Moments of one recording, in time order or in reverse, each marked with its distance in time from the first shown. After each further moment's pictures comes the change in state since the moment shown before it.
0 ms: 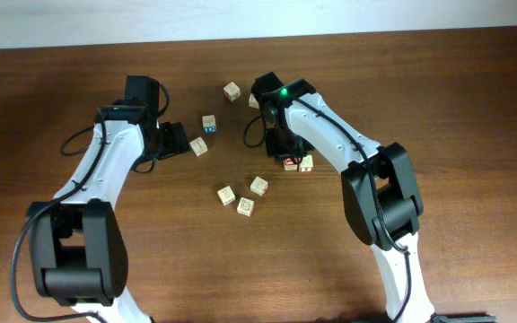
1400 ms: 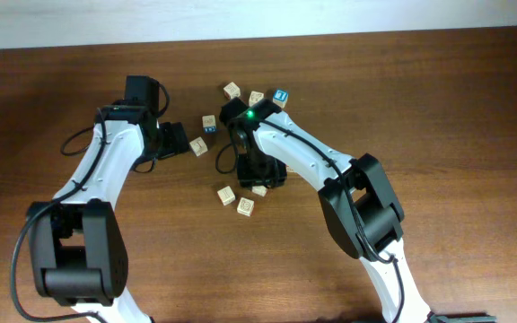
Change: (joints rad) left arm 0.000 0.000 0.000 0.000 0.000 0.000; right arm 0.158 0.008 -0.009 -0.085 -0.183 0.190
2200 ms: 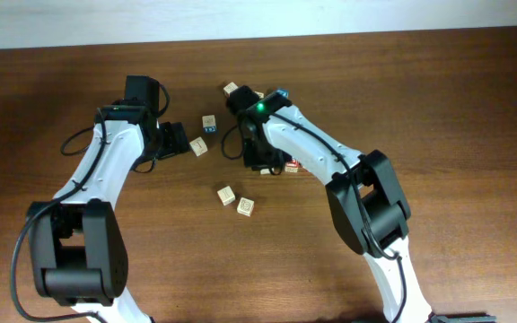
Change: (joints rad) left arm 0.000 0.000 0.000 0.000 0.000 0.000; right arm -0.060 -0.005 0.000 0.145 0.131 -0.069
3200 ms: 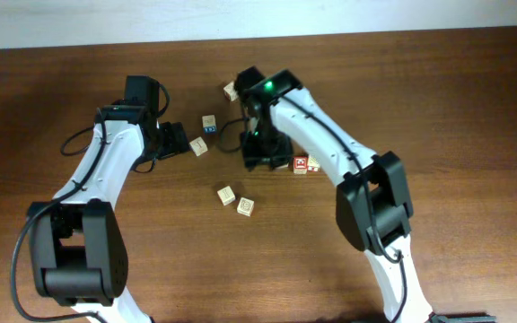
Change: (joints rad) left arm 0.000 0.000 0.000 0.000 0.000 0.000; right arm -0.005 0.002 0.175 -0.259 -0.282 -0.111
